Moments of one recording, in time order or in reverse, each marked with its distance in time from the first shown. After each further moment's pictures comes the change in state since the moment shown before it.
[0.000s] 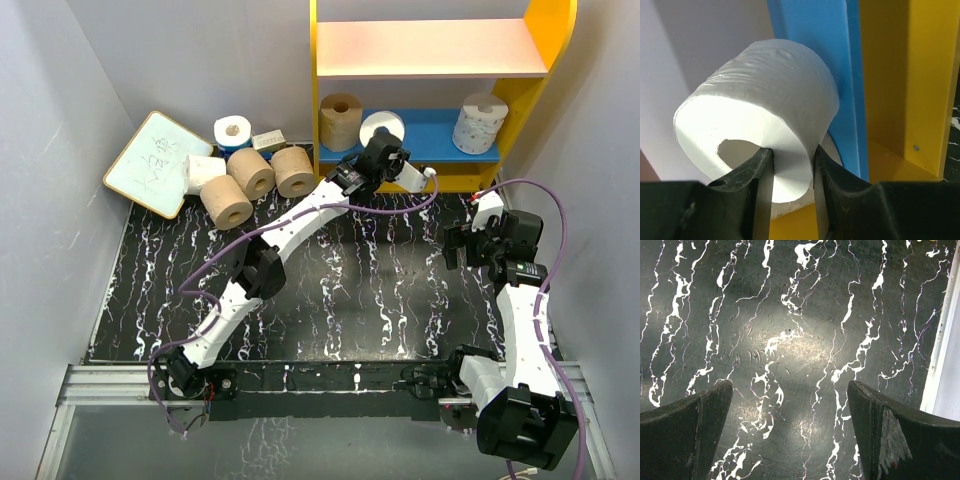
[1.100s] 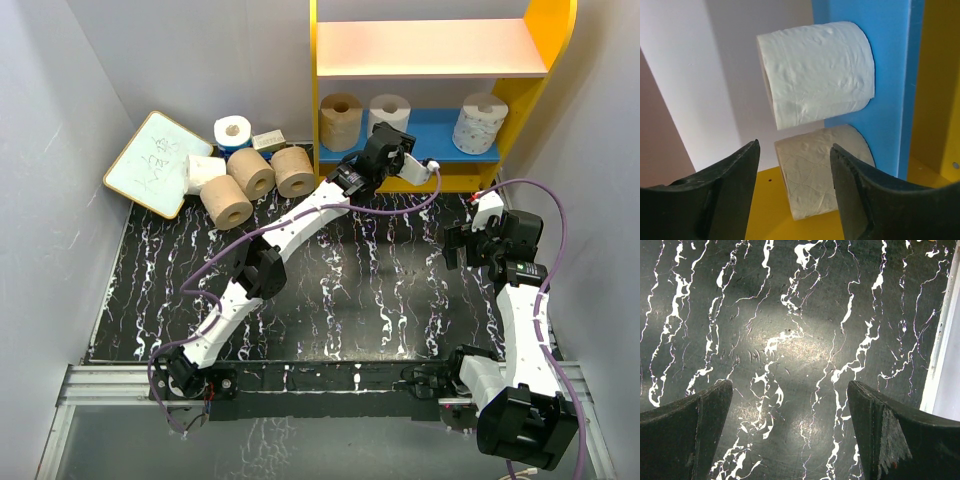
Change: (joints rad) left arm 0.000 0.019 -0.001 0.143 -0.023 0.051; right arm 0.000 0.000 0.000 0.000 0.000 0.000
